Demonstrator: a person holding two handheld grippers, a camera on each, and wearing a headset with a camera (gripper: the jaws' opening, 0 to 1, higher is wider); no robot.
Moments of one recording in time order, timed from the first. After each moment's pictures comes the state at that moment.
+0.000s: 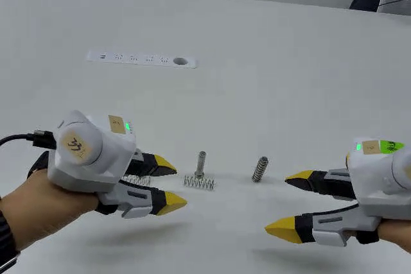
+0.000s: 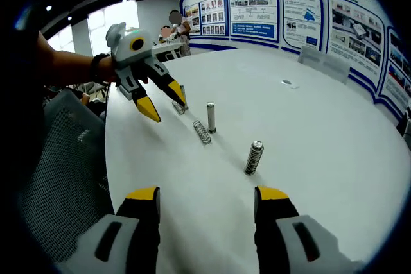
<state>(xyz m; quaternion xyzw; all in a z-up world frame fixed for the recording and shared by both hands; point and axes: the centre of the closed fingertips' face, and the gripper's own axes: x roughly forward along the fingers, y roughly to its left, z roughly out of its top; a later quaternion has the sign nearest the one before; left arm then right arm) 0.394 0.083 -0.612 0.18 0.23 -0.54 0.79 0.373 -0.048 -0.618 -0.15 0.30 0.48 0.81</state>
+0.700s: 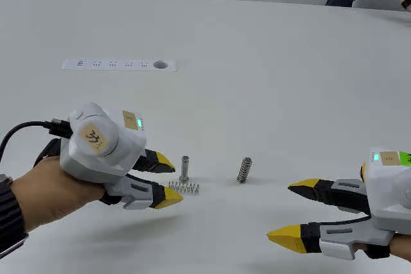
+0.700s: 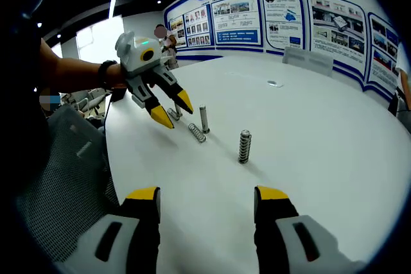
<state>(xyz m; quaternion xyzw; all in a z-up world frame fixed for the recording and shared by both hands) 0.410 0.065 -0.624 0.24 0.25 -0.56 0.75 0.365 -0.067 -0.611 -0.10 0.29 0.45 0.84</state>
